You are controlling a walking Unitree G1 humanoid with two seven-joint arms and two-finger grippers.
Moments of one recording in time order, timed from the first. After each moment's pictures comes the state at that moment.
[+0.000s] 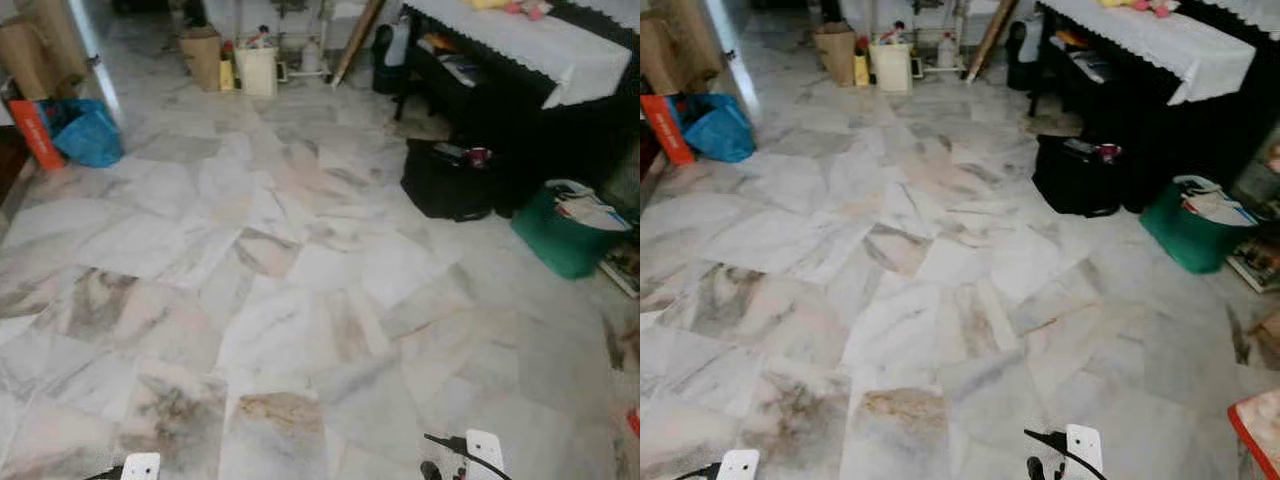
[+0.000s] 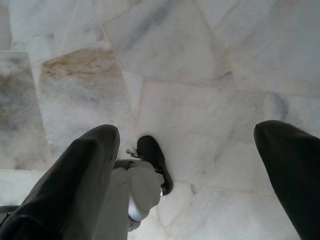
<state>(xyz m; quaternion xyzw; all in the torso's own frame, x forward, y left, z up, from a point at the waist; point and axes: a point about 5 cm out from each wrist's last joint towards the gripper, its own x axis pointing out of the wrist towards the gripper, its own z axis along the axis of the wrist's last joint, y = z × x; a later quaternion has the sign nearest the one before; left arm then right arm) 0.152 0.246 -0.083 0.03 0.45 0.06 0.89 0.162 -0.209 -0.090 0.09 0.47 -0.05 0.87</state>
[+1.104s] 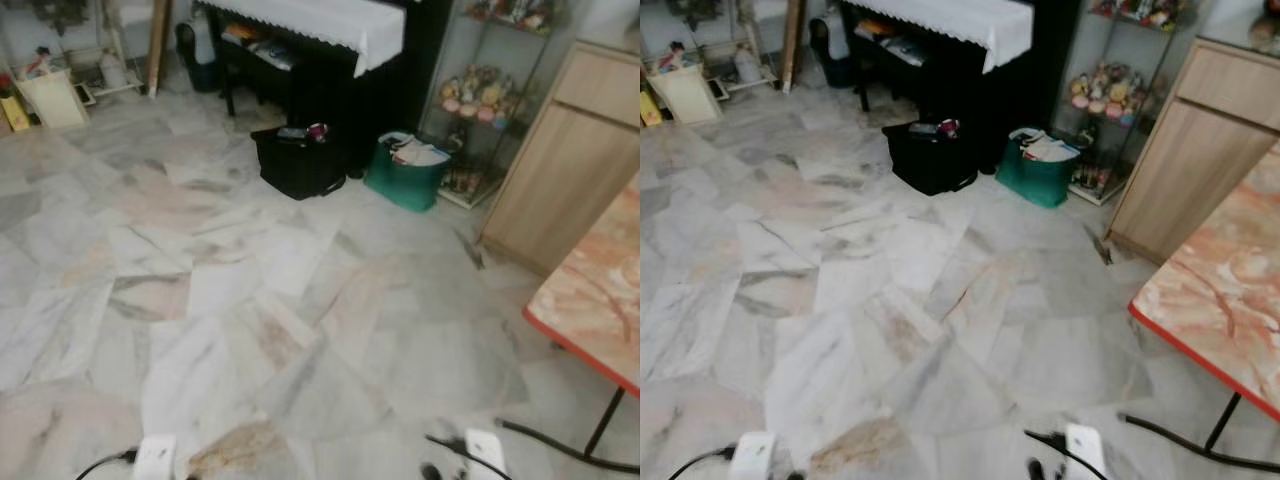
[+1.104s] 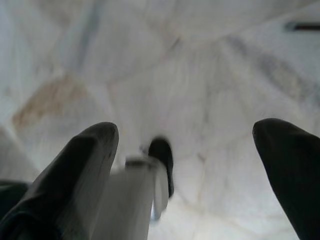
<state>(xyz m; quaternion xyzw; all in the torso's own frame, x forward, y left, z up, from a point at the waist) 0.168 0.232 -0.080 0.03 0.43 0.05 0.90 0.163 -0.213 -0.088 0.09 0.48 -0.04 0.87</state>
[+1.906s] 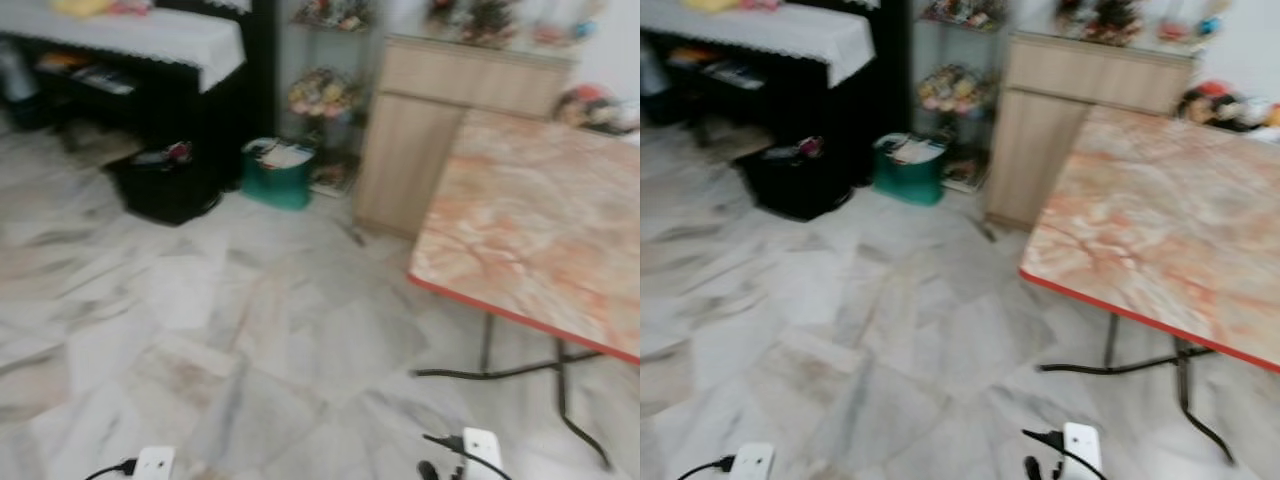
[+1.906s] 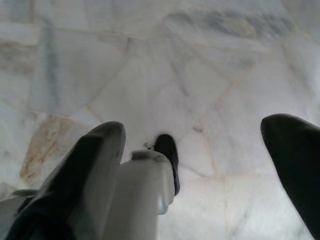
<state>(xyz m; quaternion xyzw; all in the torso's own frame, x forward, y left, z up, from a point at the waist) 0.151 0.240 -0.085 0.04 0.45 0.05 0.89 0.161 -0.202 -0.091 0.10 0.48 -0.03 0.87</state>
